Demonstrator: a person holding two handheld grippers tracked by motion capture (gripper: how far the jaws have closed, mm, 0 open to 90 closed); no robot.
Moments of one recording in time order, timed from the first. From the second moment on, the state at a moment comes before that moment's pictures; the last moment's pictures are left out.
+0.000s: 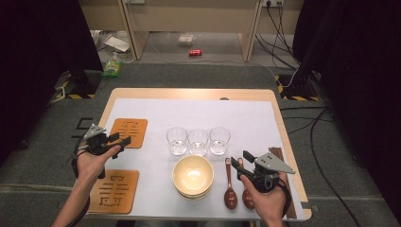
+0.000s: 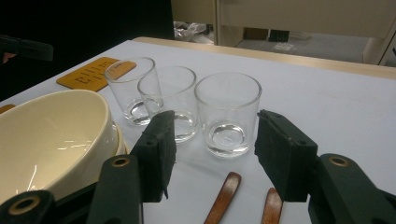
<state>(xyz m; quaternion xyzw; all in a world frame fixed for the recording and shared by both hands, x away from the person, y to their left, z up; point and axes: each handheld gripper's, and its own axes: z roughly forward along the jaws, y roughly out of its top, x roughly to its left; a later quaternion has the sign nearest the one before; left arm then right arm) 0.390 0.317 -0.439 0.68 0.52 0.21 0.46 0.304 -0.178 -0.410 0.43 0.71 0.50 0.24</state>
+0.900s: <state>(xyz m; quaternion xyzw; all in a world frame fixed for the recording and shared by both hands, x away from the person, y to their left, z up) 0.373 0.292 -0.419 0.69 0.49 0.21 0.49 0.307 -0.179 -0.407 0.43 0.71 0.50 0.25</state>
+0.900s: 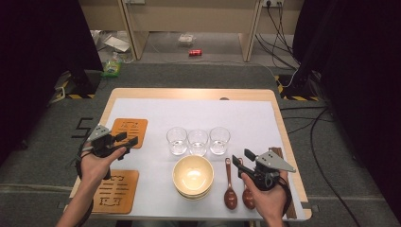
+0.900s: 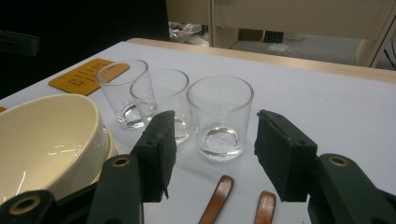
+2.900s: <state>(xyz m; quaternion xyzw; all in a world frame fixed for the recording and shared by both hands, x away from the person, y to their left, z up) 0.328 0.171 -0.397 0.78 0.34 0.12 0.51 0.307 -0.173 -0.412 0.43 0.72 0.49 0.24</state>
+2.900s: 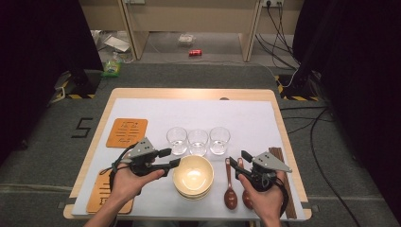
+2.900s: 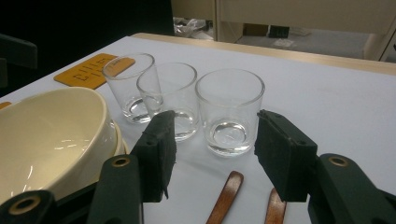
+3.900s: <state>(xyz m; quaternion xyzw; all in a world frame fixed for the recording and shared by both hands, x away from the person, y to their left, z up) 0.345 0.141 -0.422 0.83 0.32 0.11 0.45 0.308 -0.174 -0.413 0.43 0.72 0.49 0.23</state>
